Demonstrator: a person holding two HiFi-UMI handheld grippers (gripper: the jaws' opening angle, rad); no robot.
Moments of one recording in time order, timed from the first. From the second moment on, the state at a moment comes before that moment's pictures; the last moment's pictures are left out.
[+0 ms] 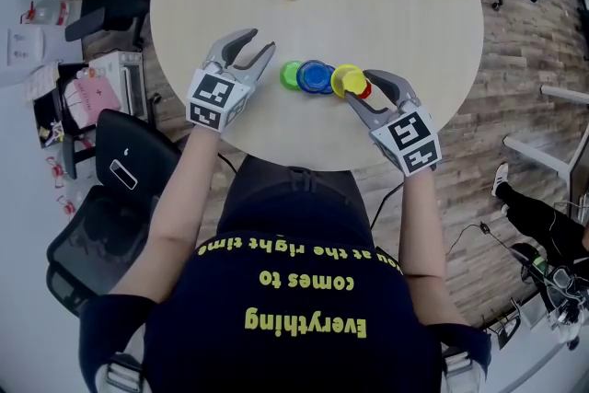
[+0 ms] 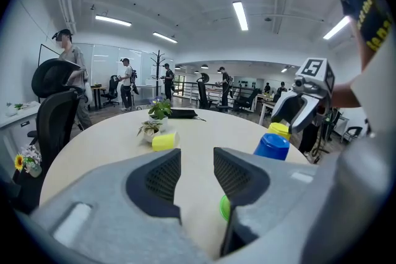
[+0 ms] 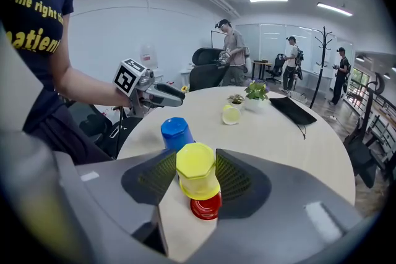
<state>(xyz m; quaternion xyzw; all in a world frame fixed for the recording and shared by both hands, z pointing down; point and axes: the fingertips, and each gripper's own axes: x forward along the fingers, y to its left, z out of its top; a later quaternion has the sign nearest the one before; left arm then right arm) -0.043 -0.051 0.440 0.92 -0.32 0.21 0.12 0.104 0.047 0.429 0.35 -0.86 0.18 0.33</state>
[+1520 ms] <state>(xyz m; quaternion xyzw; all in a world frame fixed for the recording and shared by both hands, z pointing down) -0.026 -0.181 0.480 0.89 -0.37 0.19 0.18 0.129 -0.046 0.404 0.43 -0.86 0.14 0.25</state>
